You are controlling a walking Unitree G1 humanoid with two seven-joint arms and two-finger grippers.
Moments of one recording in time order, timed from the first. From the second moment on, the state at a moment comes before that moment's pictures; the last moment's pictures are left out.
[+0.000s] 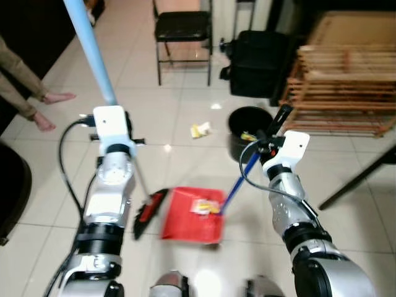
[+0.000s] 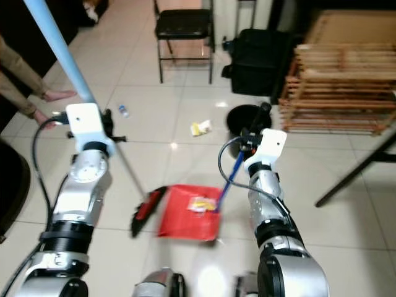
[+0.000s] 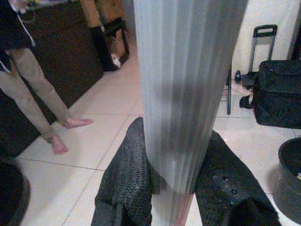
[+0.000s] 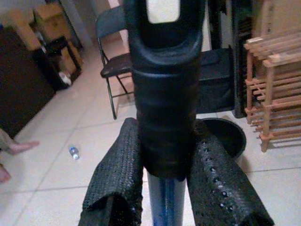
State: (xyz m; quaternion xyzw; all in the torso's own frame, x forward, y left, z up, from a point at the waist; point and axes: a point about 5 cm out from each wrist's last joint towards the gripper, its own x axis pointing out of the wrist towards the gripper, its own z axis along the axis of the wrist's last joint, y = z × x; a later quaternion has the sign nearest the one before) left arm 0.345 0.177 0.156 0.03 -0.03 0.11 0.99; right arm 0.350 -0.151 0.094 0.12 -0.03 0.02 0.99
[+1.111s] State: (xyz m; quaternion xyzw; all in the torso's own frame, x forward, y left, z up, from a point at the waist) left arm 0.346 0.165 0.154 0.01 -0.03 0.09 0.99; right arm 0.349 -0.156 0.091 0.13 -0.03 0.01 0.99
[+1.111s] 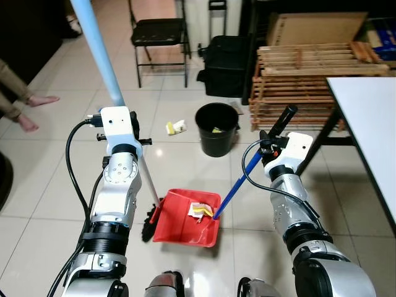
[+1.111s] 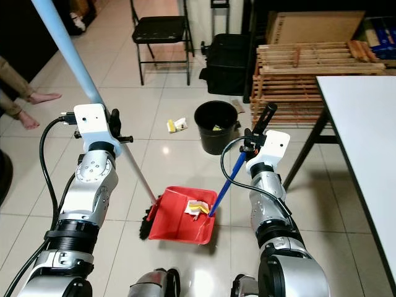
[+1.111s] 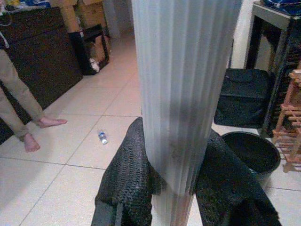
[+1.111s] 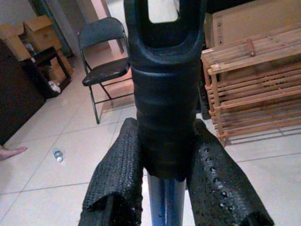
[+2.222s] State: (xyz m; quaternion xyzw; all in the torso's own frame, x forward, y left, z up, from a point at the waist) left arm 0.346 0.176 0.152 0.02 -0.03 0.12 0.99; right arm 0.352 -0.147 0.093 0.13 -0.02 0.03 0.99
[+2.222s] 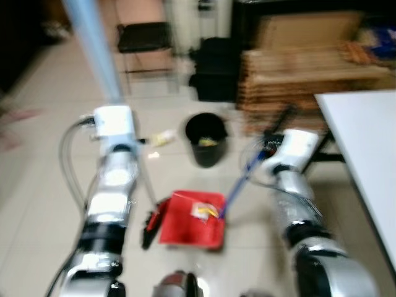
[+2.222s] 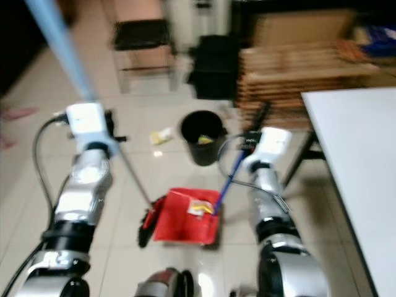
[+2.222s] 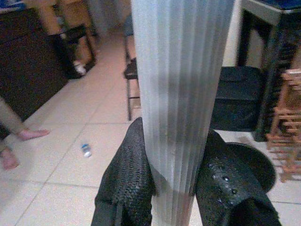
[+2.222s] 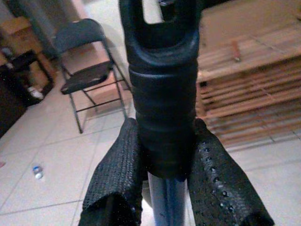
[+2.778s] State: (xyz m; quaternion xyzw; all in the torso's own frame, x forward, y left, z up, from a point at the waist) left arm 0.347 0.174 0.156 0.02 -0.03 0.11 0.99; right arm 0.351 -0.146 0.092 0.13 -0.02 0.03 0.99
